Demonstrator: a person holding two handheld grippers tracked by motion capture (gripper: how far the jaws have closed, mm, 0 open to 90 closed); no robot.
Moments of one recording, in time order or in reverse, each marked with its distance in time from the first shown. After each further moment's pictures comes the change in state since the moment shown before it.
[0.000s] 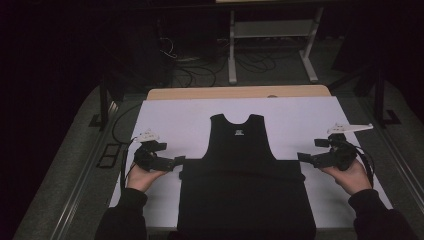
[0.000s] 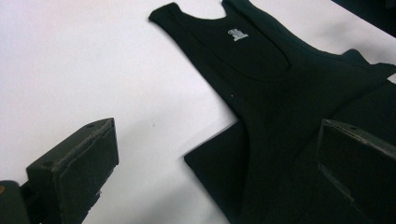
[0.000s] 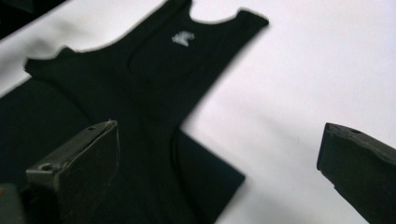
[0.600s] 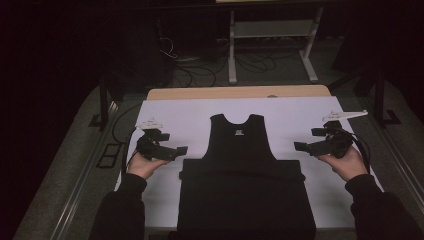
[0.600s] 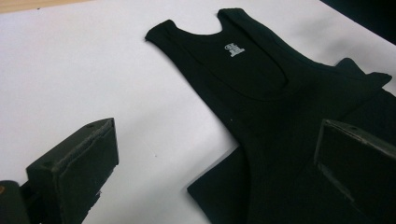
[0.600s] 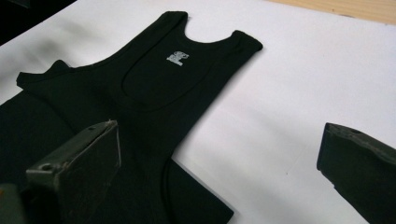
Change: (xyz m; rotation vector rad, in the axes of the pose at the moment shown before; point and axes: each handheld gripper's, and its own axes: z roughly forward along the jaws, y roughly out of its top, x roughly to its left) left arm 0.006 0.032 0.008 0.030 -0.029 0.019; right arm -0.004 0.031 0.007 0.016 -0.016 -0.024
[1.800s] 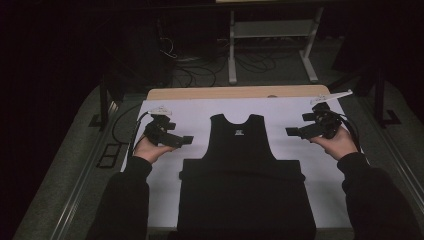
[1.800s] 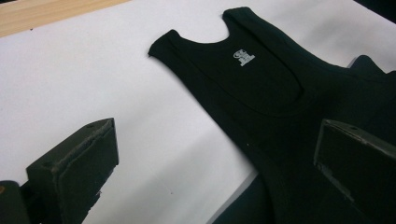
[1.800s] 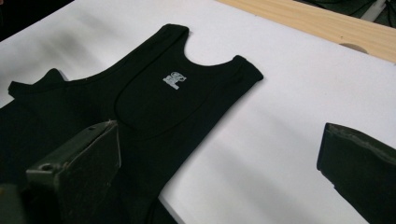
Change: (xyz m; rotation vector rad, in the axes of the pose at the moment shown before) left arm 0.013 0.035 0.025 0.067 -0.007 0.051; right arm -0.010 0.047 0.023 0.043 0.018 -0.057
